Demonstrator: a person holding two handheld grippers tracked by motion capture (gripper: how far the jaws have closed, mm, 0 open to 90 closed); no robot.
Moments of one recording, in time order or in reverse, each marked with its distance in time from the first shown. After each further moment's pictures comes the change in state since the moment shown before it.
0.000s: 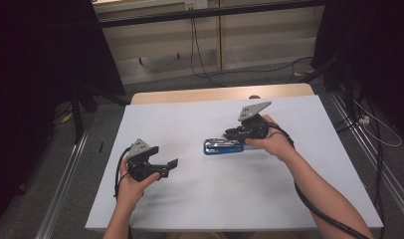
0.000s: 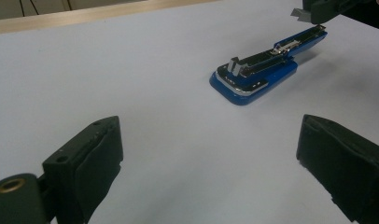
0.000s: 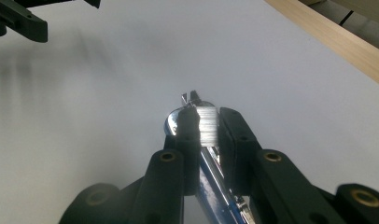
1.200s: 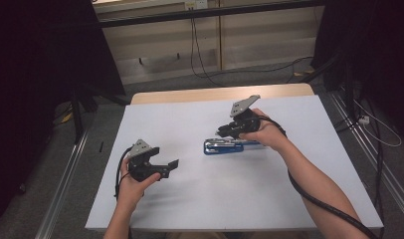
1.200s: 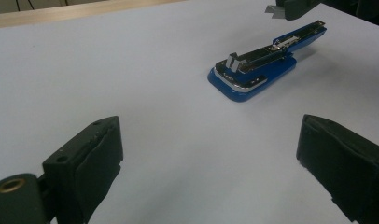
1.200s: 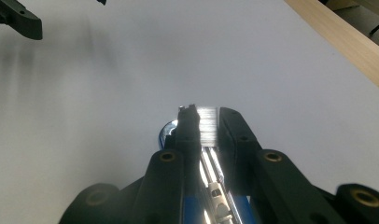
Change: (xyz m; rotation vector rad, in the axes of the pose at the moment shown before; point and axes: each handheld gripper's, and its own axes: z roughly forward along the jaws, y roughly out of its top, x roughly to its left) left arm 0.000 -0.001 0.002 0.020 -0.005 -0.005; right arm -0.017 0.013 0.024 0.031 0.086 -0.095
